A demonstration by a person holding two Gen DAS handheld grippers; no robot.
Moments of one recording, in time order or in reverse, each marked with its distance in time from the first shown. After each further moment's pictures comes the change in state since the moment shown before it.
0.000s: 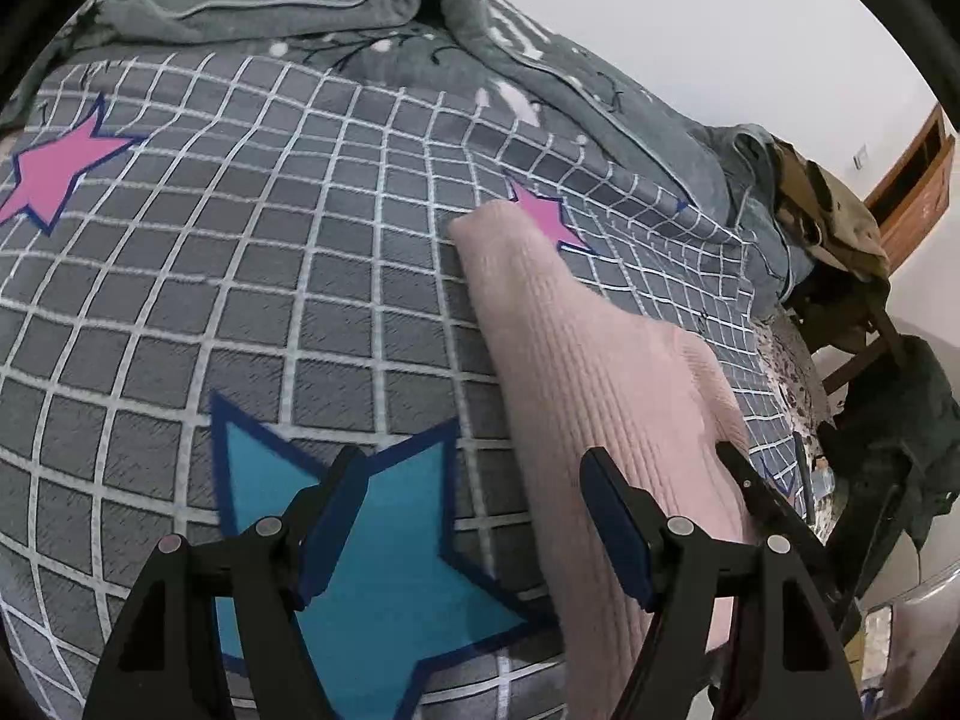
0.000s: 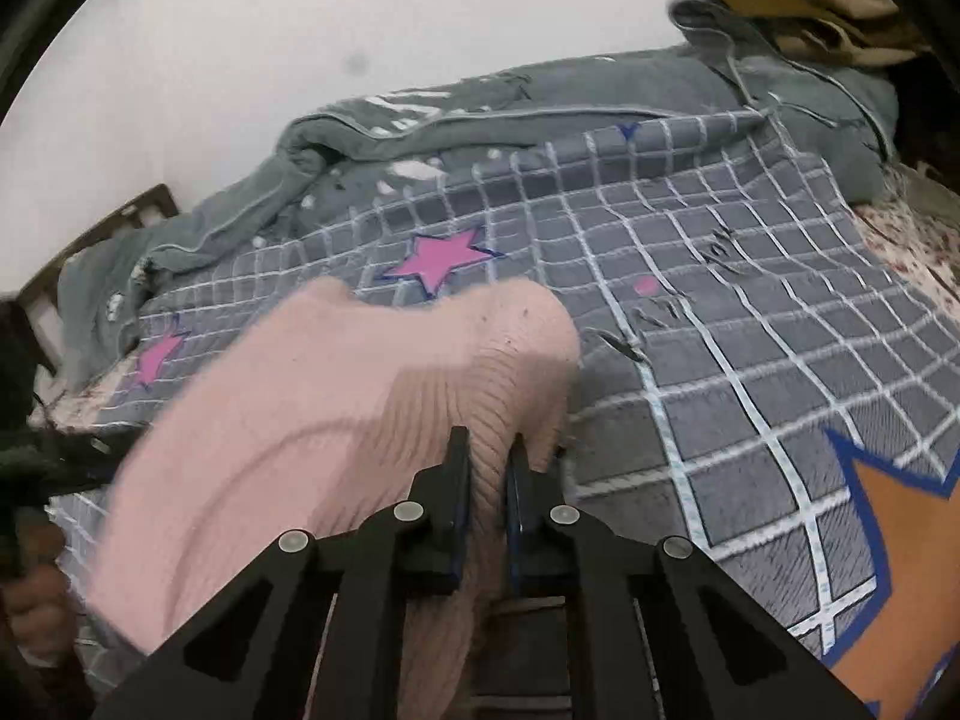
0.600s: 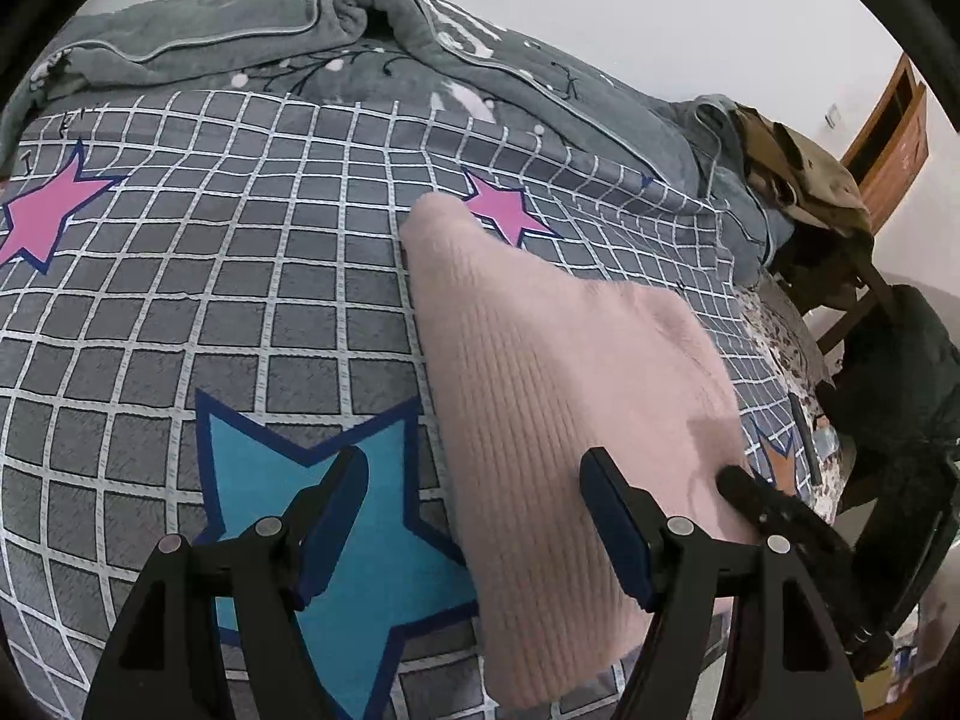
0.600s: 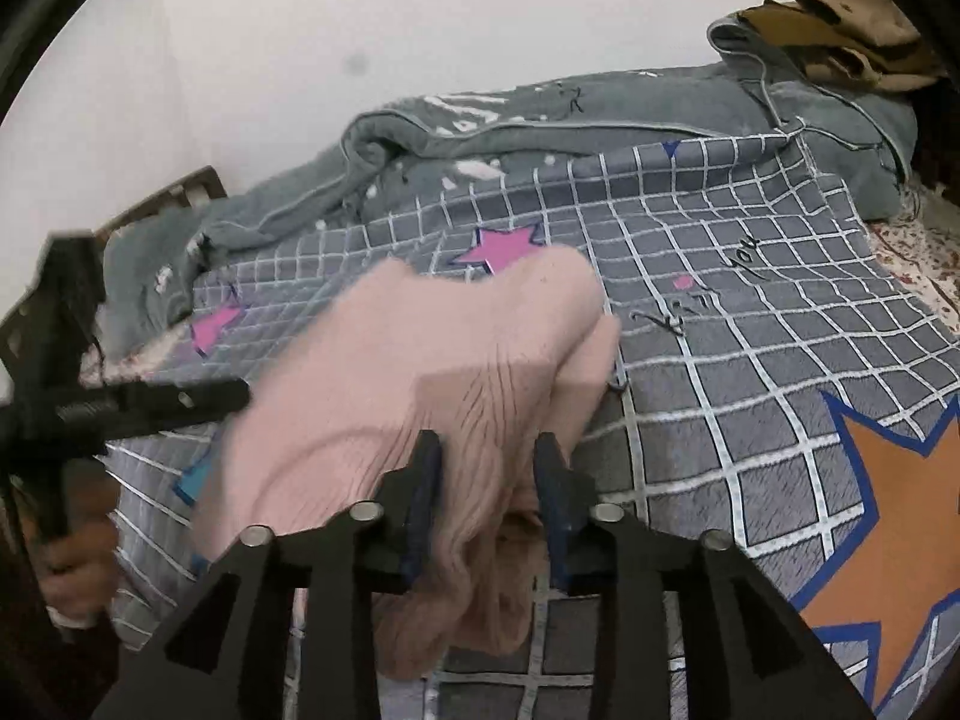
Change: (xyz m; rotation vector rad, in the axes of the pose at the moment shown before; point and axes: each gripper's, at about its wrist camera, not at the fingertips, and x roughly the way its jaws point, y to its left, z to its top) left arm -0.014 -0.021 -0.014 0.099 -0.002 -0.006; right arm -0.048 0.029 -0.019 -0.065 0.011 0.082
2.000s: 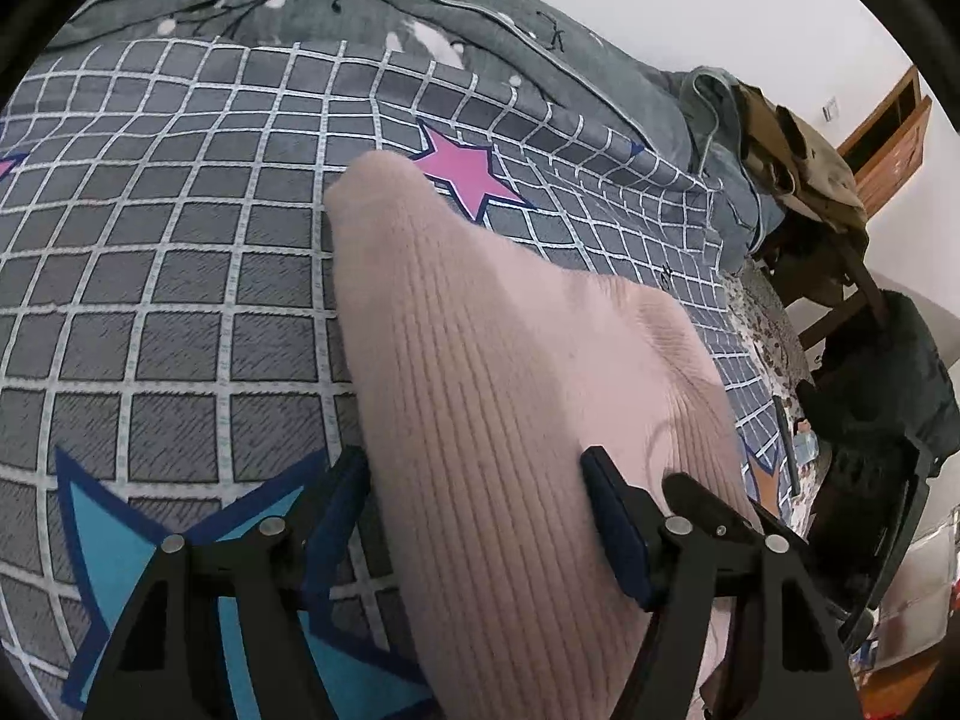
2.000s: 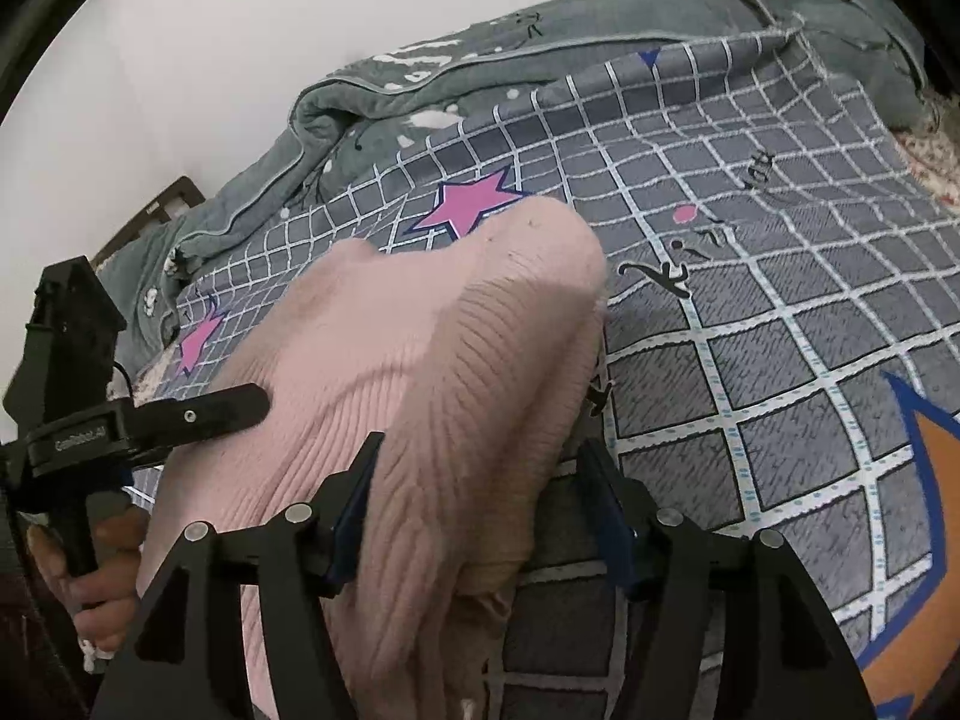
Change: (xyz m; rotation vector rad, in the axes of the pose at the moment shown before) left arm 0.069 -0.016 0.029 -0.019 0.110 -0.093; right arm 0.058 -0.041 0.019 0.154 0.143 0.068
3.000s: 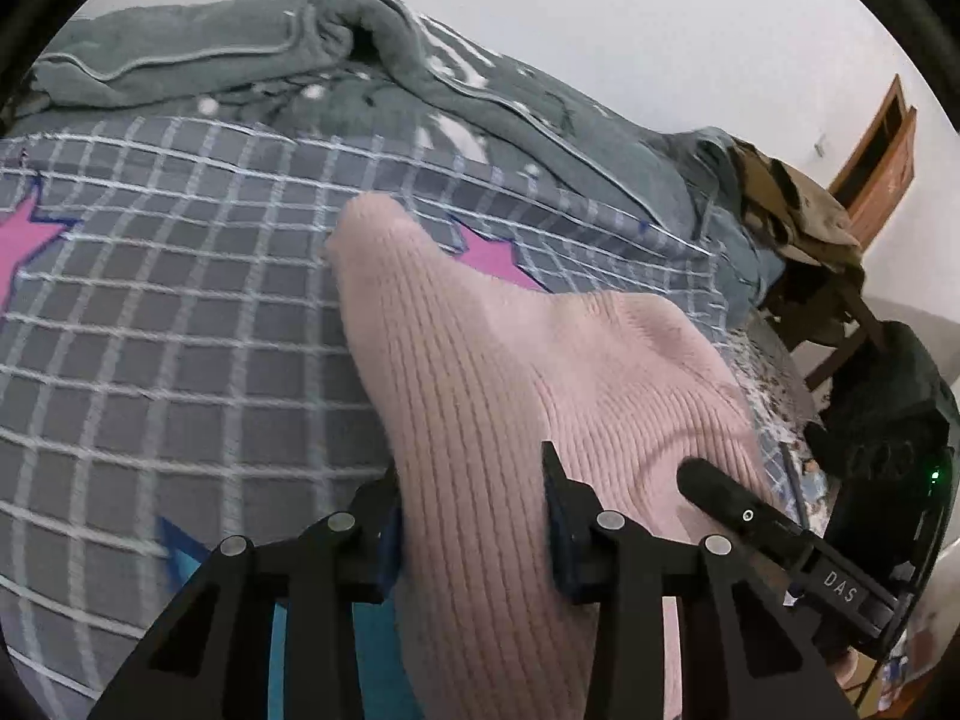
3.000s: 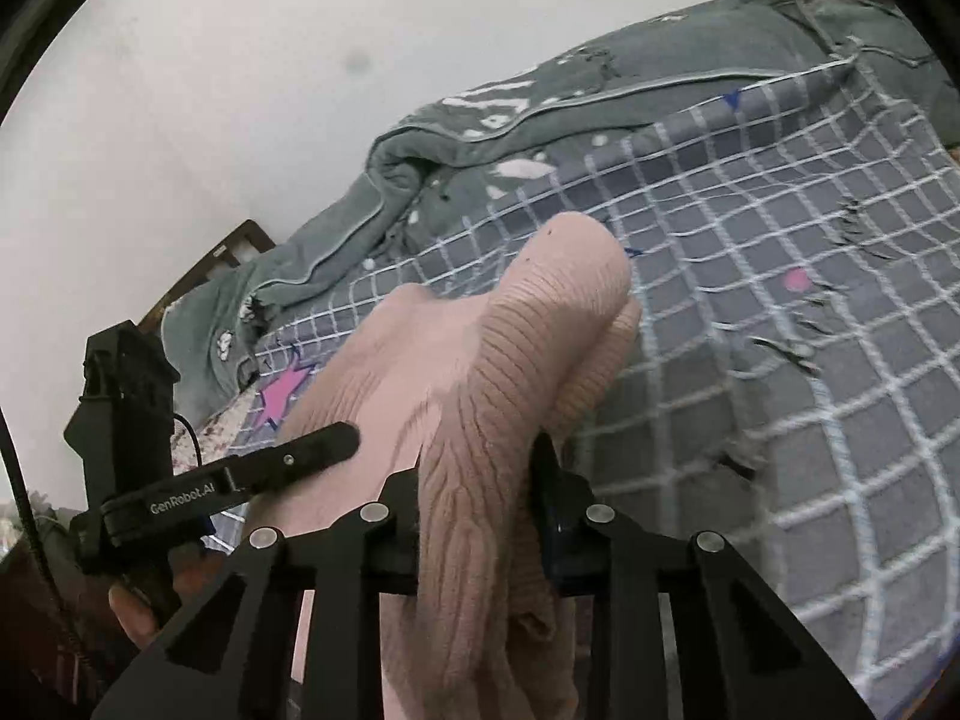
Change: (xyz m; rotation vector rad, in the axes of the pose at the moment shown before) left arm -0.051 0.027 0.018 0.012 -0.171 0.050; right arm -0.001 0.051 0.031 0.020 -0.082 0.184
